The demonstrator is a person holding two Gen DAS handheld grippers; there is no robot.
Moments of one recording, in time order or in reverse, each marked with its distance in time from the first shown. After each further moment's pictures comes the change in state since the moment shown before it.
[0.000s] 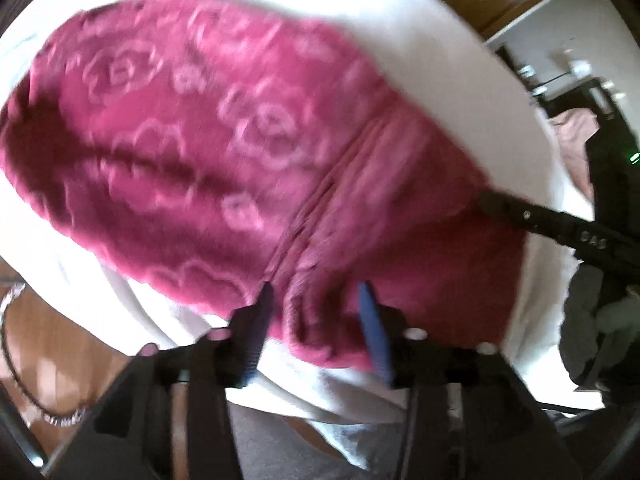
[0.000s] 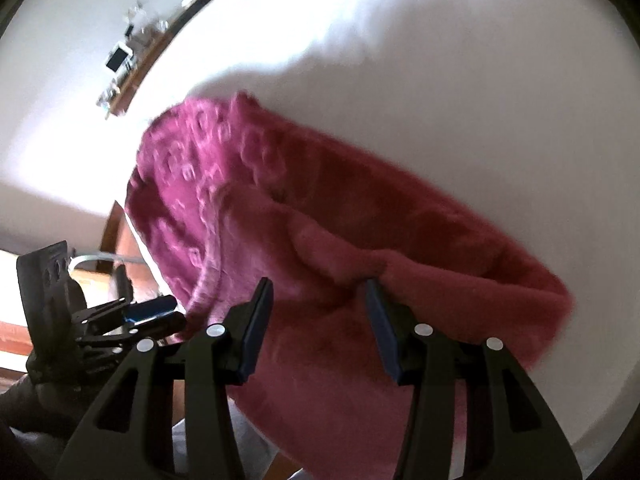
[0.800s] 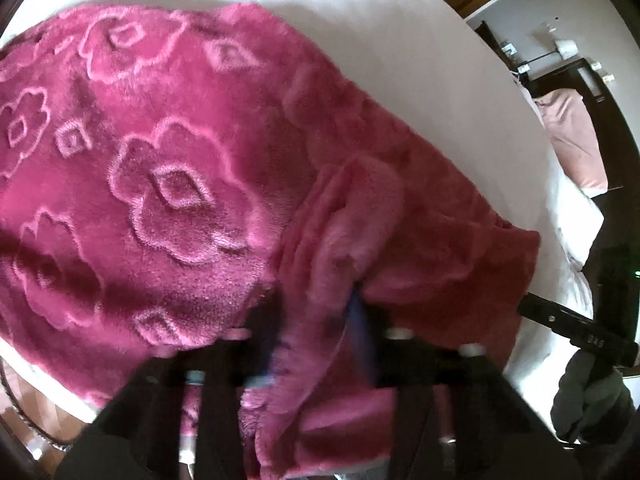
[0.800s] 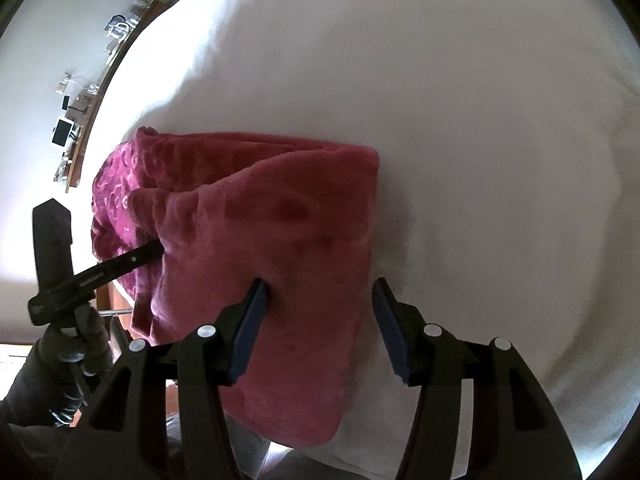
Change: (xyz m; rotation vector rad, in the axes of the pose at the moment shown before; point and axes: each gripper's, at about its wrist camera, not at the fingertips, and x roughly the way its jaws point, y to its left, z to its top) left arm 0.083 -0.054 0.077 0.058 0.101 -0.054; right arm -0.034 -0.091 -0.062 0.290 -0.013 -0.082
